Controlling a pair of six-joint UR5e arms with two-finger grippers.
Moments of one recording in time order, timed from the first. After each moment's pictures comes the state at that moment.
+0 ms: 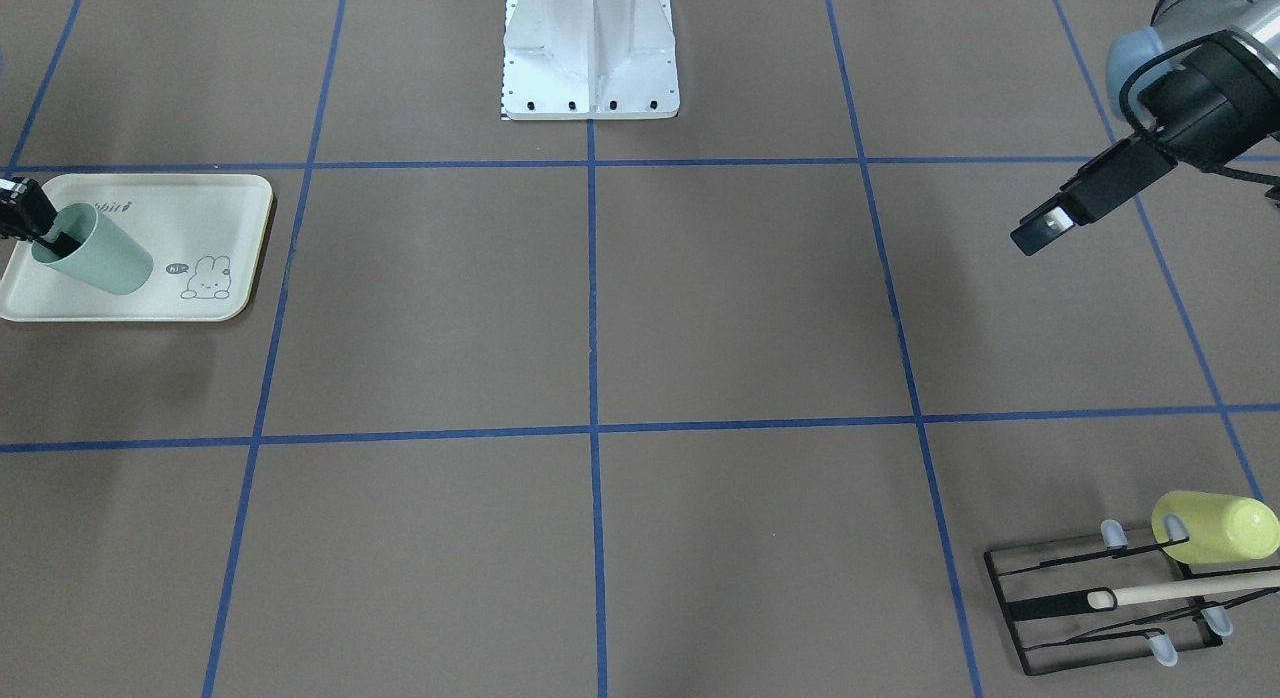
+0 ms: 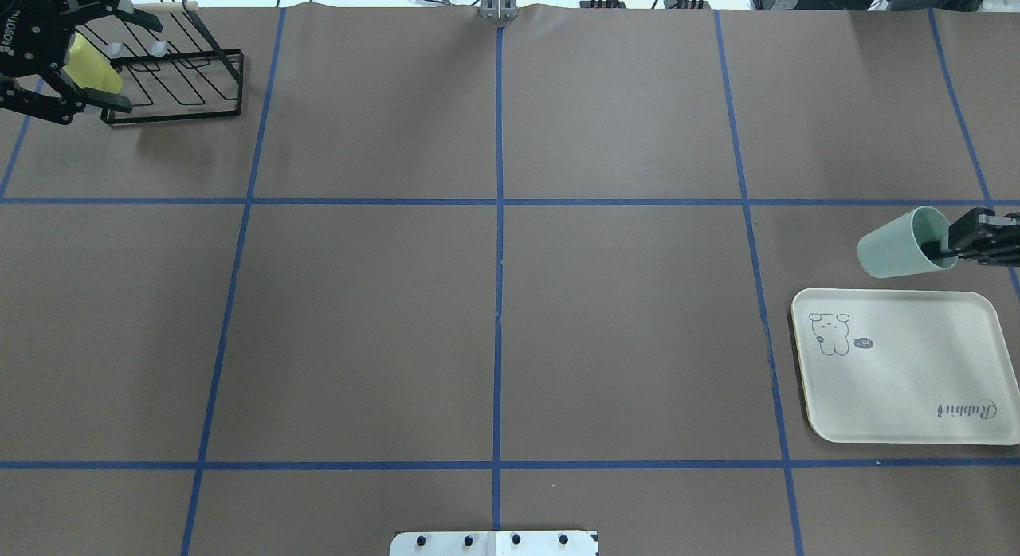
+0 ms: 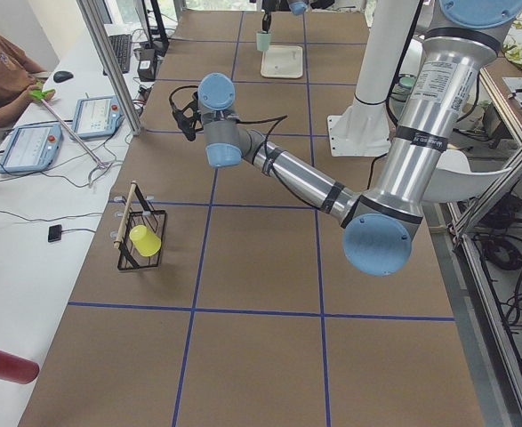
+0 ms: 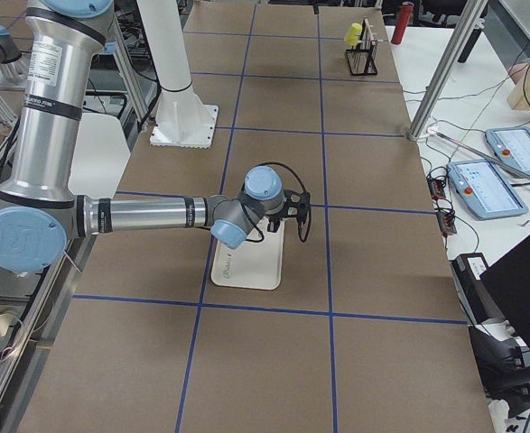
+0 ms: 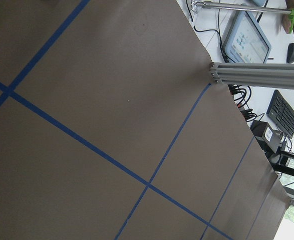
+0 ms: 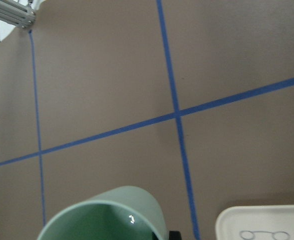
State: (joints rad) left arm -1.23 -1.88 -1.77 -2.46 -2.52 -1.97; right arm 1.12 -1.81 1.79 -0.75 2.38 1.01
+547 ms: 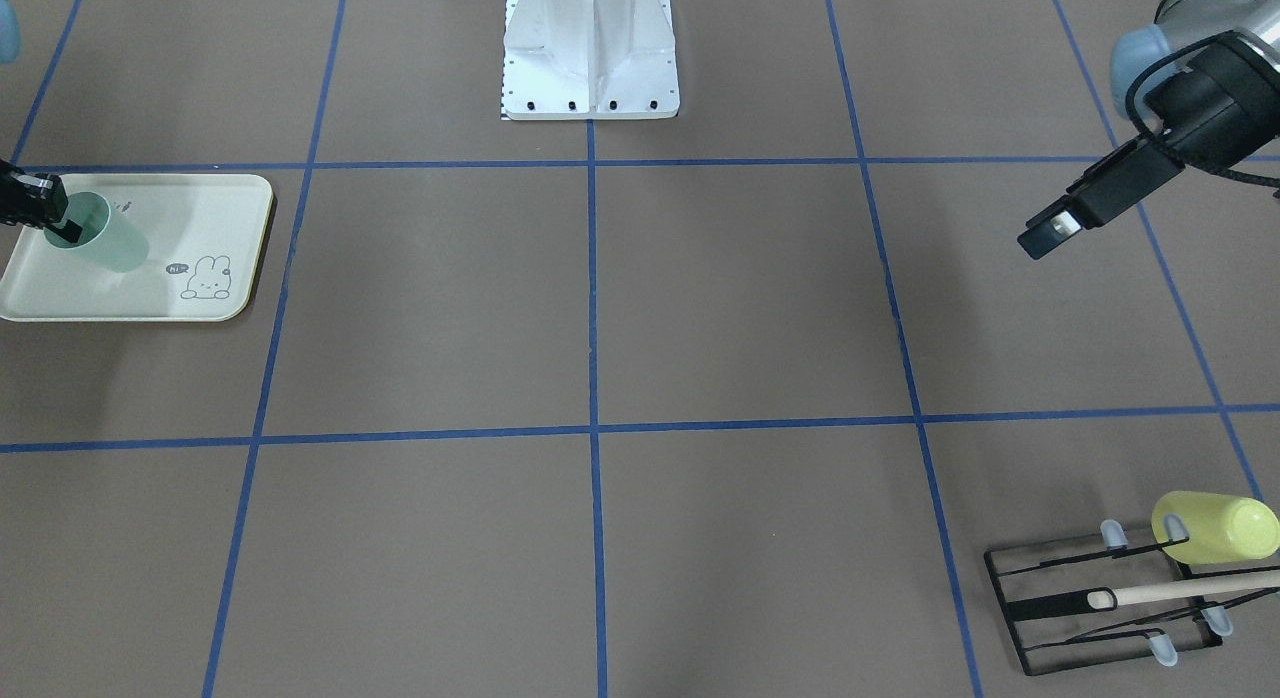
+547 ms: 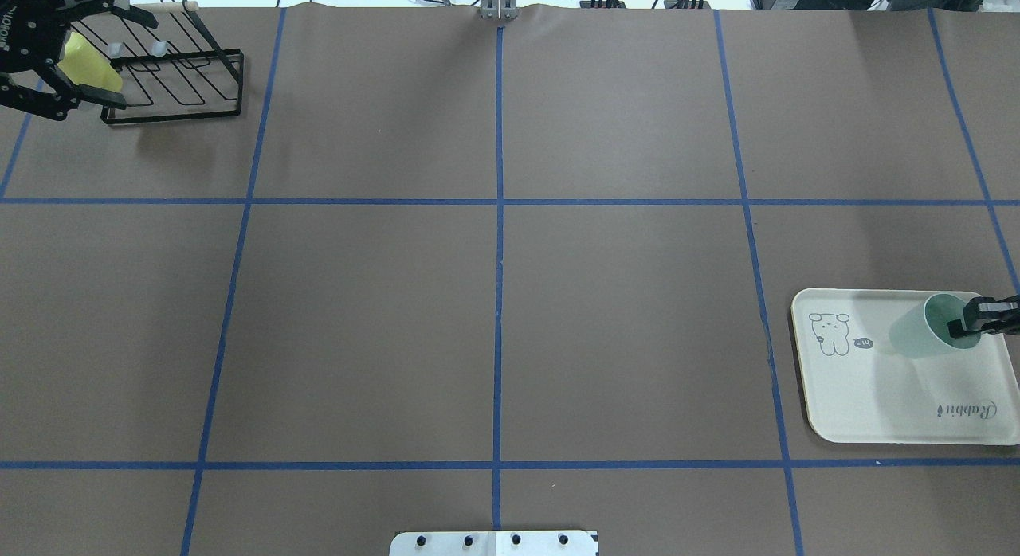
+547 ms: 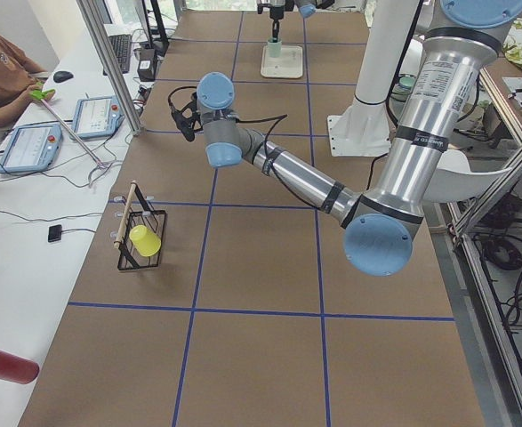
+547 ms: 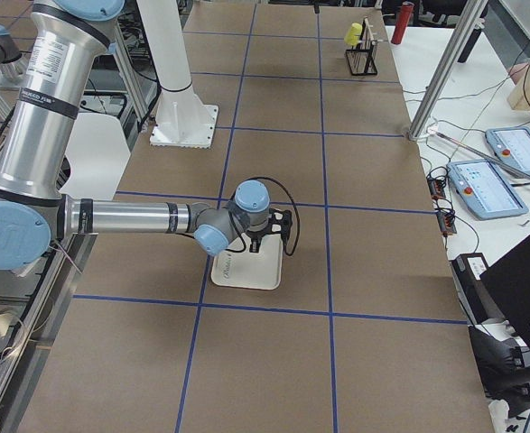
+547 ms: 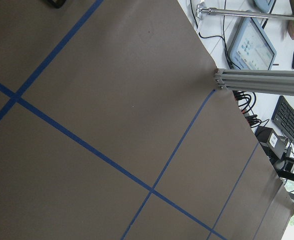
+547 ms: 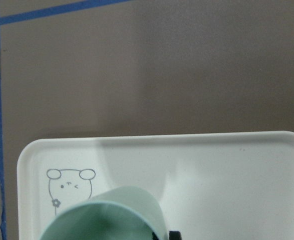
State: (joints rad) left arm -1.23 -1.88 -1.77 -2.44 -2.52 -1.96; right arm 1.03 -1.89 1.79 -0.83 2.32 0.87
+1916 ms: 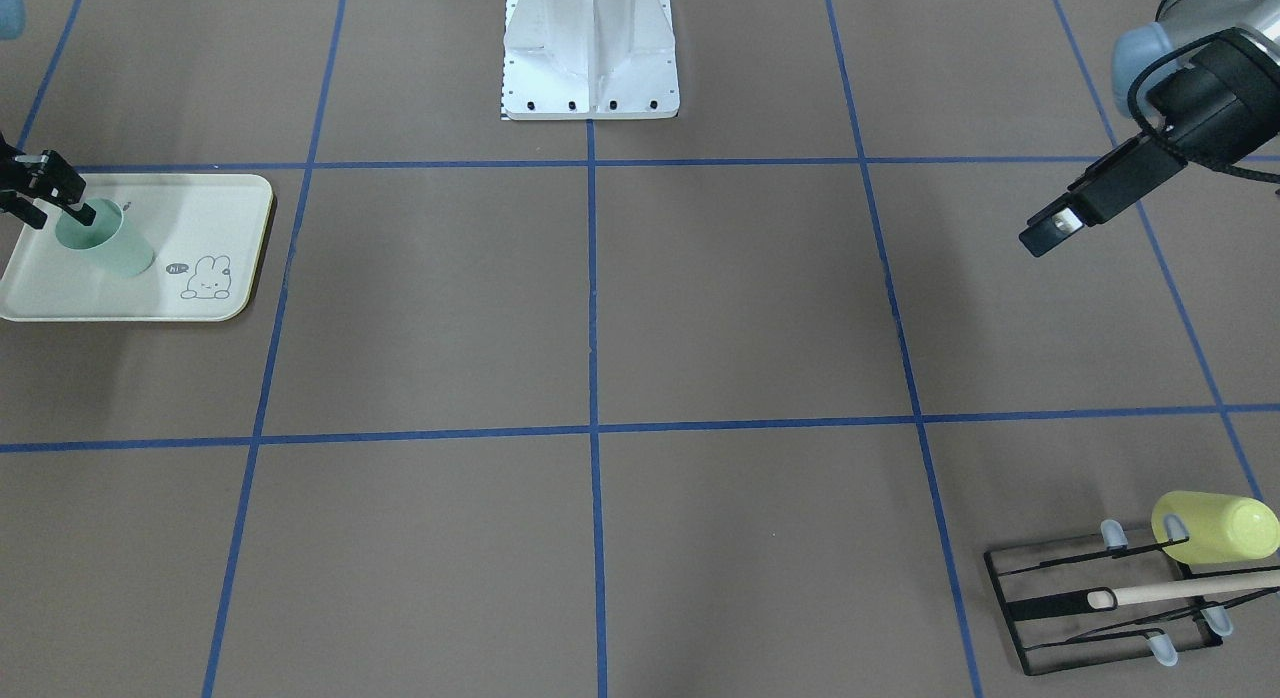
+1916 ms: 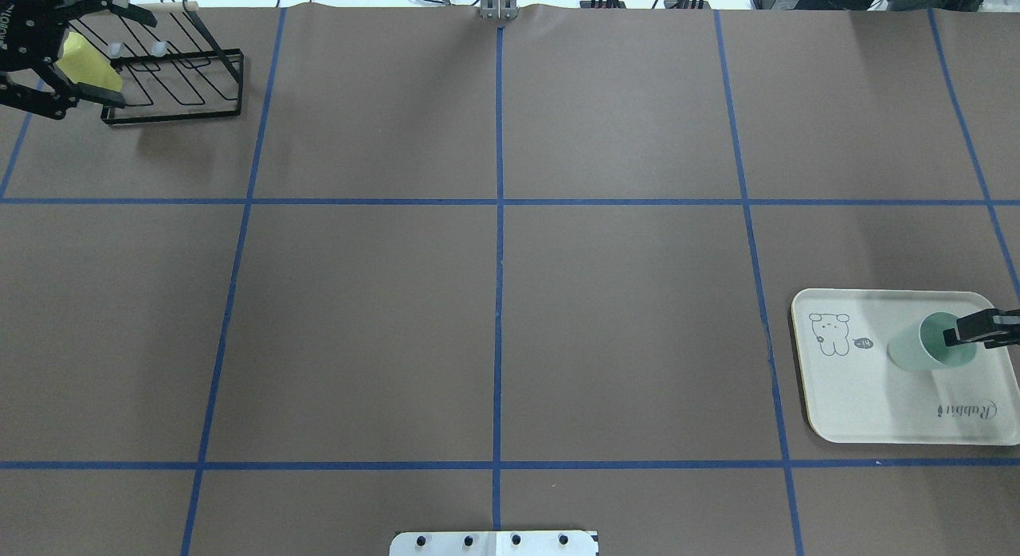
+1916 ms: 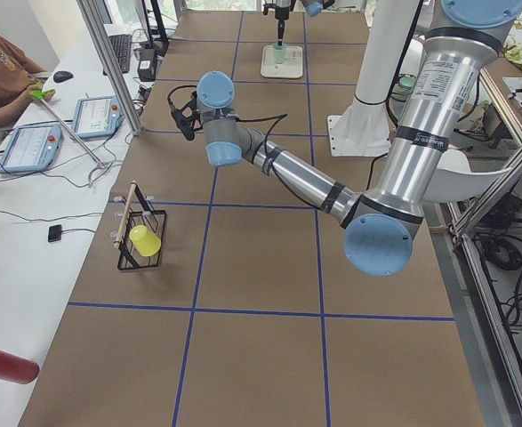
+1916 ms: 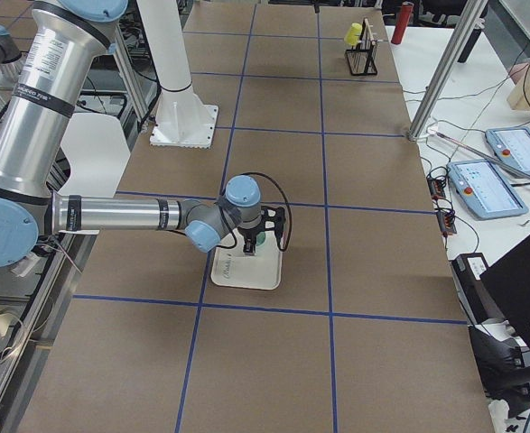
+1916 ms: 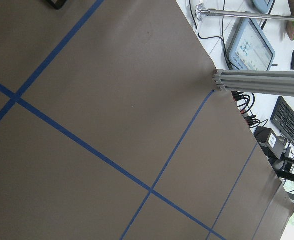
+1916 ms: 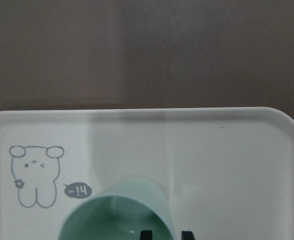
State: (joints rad) left arm -1.23 -1.88 -1.77 -2.44 -2.52 -1.96; right arm 1.03 -1.95 1.87 -0.83 2.27 0.87
